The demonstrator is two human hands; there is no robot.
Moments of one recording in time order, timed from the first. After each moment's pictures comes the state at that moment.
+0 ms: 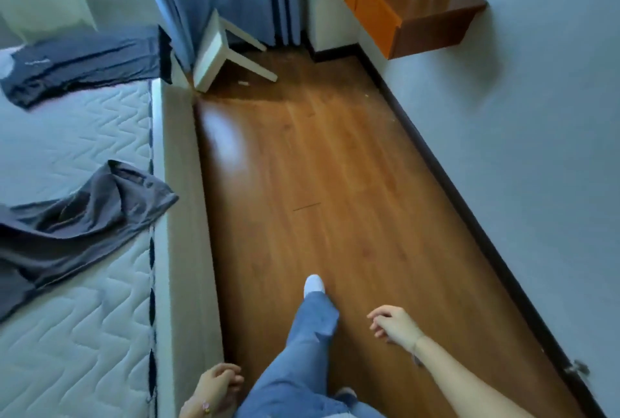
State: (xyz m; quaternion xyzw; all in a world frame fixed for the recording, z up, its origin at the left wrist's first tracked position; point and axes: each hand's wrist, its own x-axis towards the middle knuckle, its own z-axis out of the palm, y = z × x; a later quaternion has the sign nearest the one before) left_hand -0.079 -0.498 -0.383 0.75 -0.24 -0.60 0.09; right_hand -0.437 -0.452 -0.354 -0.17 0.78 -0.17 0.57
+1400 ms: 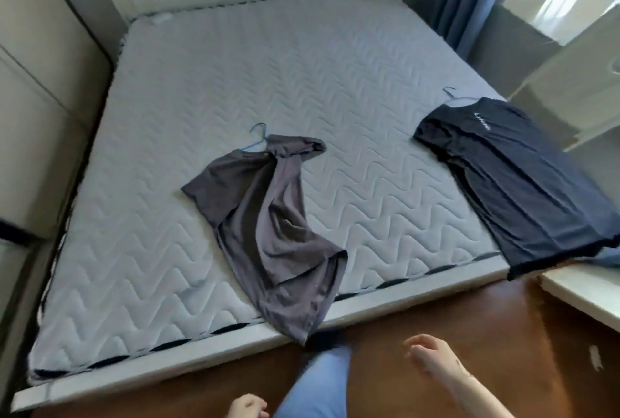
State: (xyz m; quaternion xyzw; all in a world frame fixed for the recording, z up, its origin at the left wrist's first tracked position) left_hand -0.142 -0.910 -0.479 0.75 0.30 -0.43 0.40; right_hand -0.193 -1.293 -0.381 -0.68 0.45 0.22 0.53
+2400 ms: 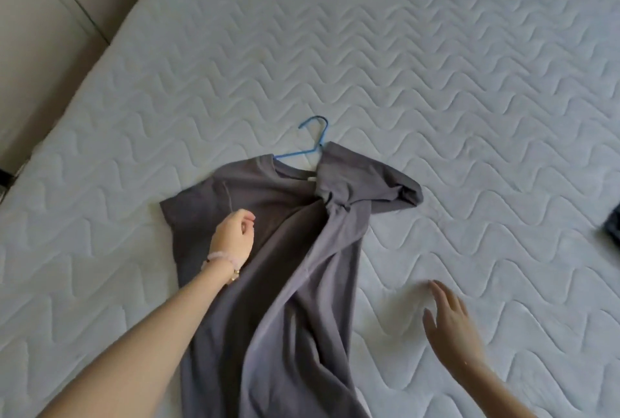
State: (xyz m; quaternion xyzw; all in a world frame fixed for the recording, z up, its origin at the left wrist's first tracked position) left_hand 0.392 -1.016 -0.523 0.93 0.15 -0.10 0.33; right_hand 0.247 -1.366 -0.574 -0.97 0.14 0.14 0.17
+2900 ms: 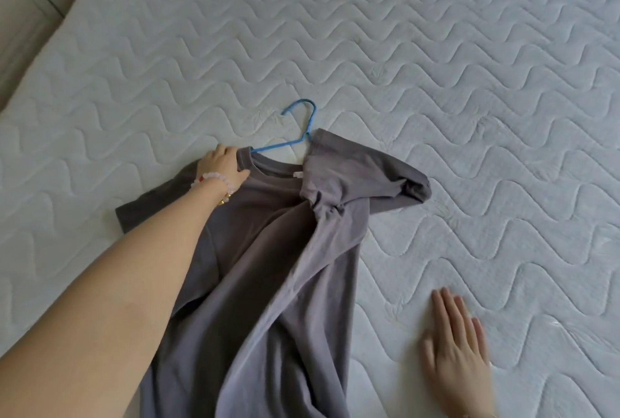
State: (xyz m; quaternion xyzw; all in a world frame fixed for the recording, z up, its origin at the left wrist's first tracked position) left_hand 0.545 -1.021 -0.565 0.98 0.05 -0.18 0.04; right_hand 0.237 -1.353 -0.614 -0.97 0.16 0.05 0.18
